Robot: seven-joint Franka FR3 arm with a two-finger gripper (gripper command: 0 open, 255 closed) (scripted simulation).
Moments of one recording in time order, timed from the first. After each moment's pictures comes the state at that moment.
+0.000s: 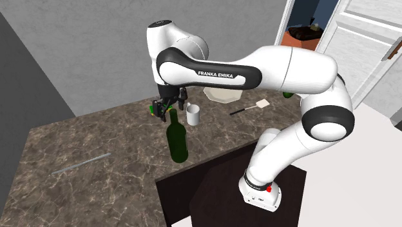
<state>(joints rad) 0.01 -0.46 0.18 -2.04 0.13 1.57 0.37</state>
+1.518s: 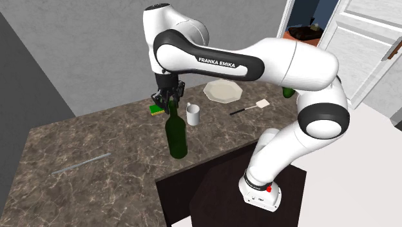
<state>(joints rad) 0.01 -0.43 0.18 -1.90 0.13 1.47 0.38</state>
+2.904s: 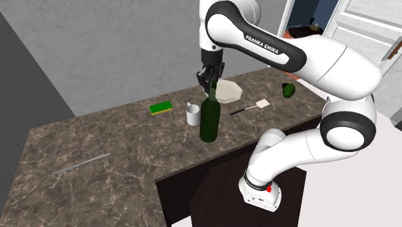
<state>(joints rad) -0.05 -0.67 -0.05 -1.98 0.02 1.28 0.11</state>
